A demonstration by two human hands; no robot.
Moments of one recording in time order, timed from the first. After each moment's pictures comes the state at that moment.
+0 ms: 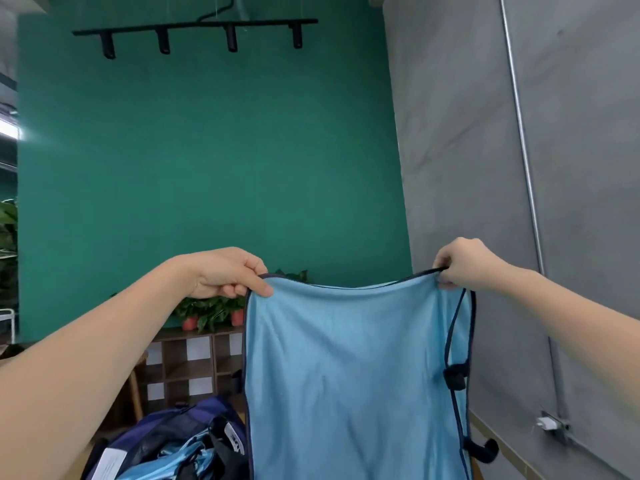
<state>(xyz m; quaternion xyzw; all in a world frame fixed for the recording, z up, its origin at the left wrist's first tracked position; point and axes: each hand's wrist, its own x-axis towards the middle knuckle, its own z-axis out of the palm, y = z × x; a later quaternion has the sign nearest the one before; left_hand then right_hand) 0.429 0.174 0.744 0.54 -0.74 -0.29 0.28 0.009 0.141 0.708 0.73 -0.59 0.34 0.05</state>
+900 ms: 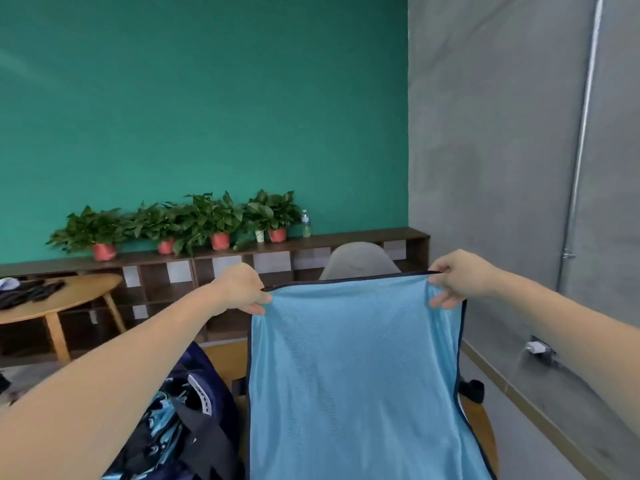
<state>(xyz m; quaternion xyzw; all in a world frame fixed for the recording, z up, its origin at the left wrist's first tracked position) 0.426 -0.044 0.563 0.67 -0.64 -0.24 0.29 0.021 -0.044 0.563 0.67 -0.62 0.31 -0.27</state>
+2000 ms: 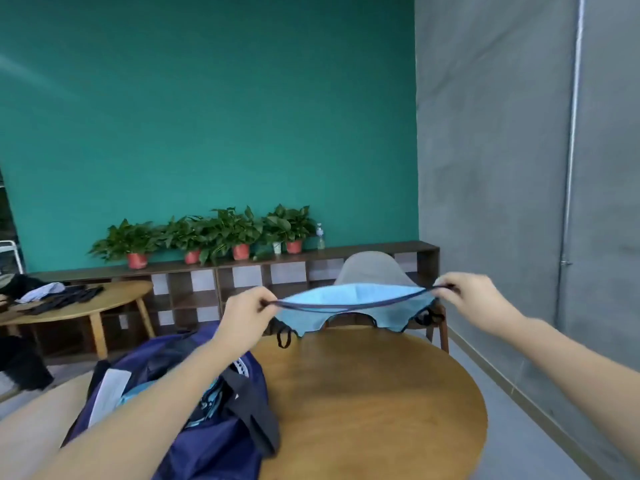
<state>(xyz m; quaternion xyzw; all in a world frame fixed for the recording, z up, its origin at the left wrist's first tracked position) 0.438 0.083 0.506 0.60 -0.68 0.00 0.41 0.025 0.058 0.517 0.76 -0.54 0.36 0.02</state>
